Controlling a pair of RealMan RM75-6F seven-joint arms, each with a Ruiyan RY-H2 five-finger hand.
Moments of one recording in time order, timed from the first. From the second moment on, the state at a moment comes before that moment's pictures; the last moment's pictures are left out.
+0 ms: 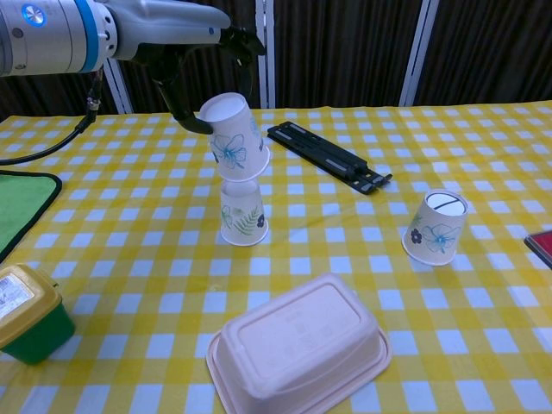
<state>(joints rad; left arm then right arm) -1.08 -1.25 -0.19 -1.84 0.81 0.91 0.63 0.17 -1.18 0.14 -1.44 -1.42 1.40 0.22</state>
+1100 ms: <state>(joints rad) -1.07 -1.41 -0.09 -1.72 0.74 1.05 0.62 0.17 -1.17 0.14 -1.46 -1.38 1.37 0.16</state>
